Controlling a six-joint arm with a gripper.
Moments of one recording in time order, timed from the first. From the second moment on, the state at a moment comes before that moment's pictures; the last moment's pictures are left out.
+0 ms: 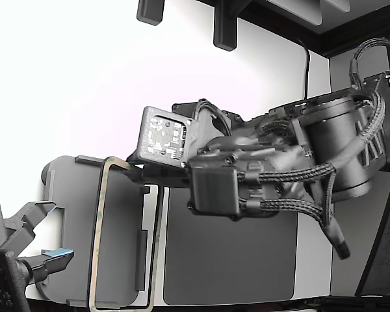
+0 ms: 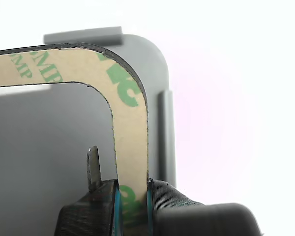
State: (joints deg) arm 21.9 96.1 85.0 81.4 15.2 25.2
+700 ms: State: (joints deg) arm 20.2 87.0 82.2 77.4 13.8 20.4
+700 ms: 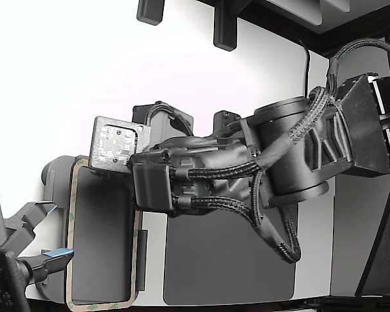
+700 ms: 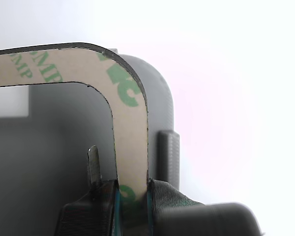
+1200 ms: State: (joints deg) arm 18.5 80.8 73.7 84.0 11.6 21.0
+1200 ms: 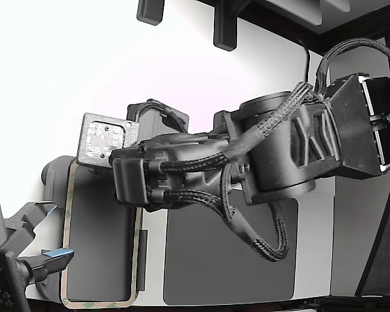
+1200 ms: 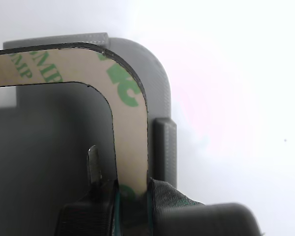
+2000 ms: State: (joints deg) arm 16.3 76.2 69.7 87.0 8.6 19.0
